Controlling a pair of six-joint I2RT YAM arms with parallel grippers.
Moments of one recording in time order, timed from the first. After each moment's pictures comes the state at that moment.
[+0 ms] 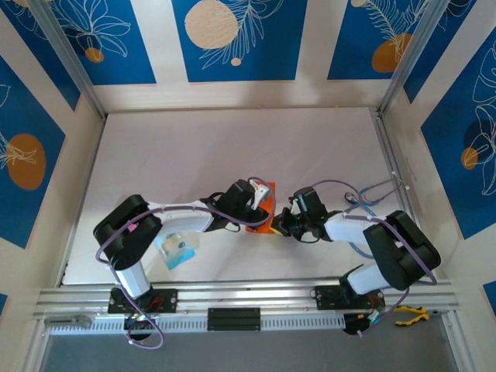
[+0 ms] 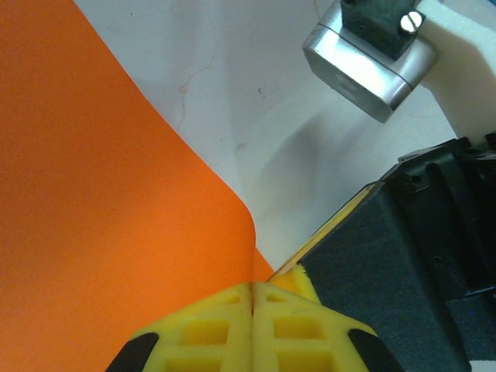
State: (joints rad) left arm -0.89 1.74 0.92 0.04 0.22 -0.37; right arm 0.51 1.44 0.44 0.08 -0.49 1.02
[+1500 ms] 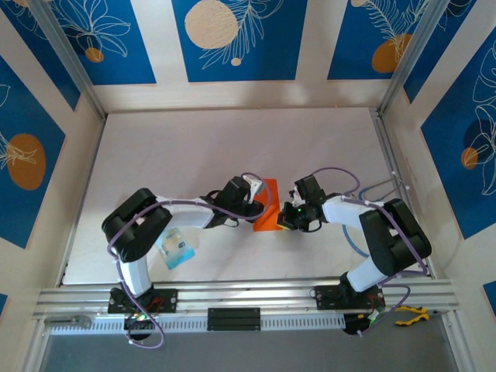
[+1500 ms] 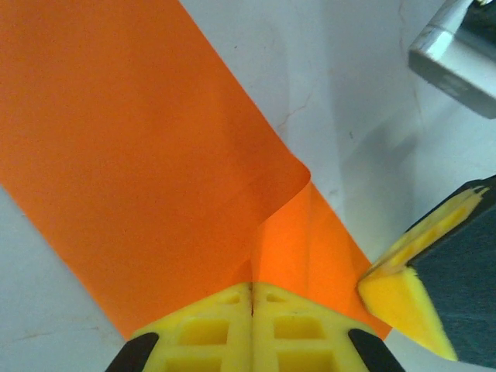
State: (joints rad) left arm -0.83 1.82 0.91 0.17 0.18 -0.41; right arm 0.41 1.54 0.64 -0.27 -0.47 0.71
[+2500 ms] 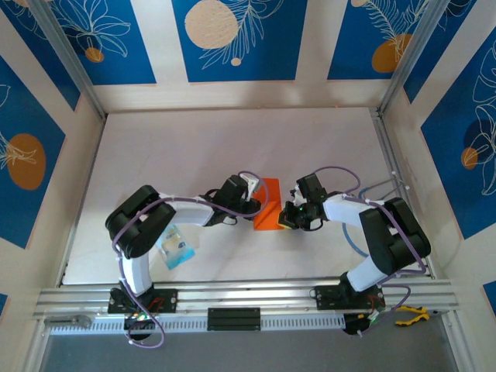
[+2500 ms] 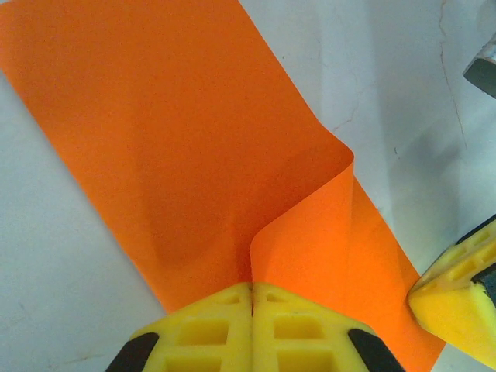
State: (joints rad) left arm -0.79 1.86 0.91 0.20 0.18 -0.41; right arm 0.39 1.54 0.65 -0.29 -0.49 0.68
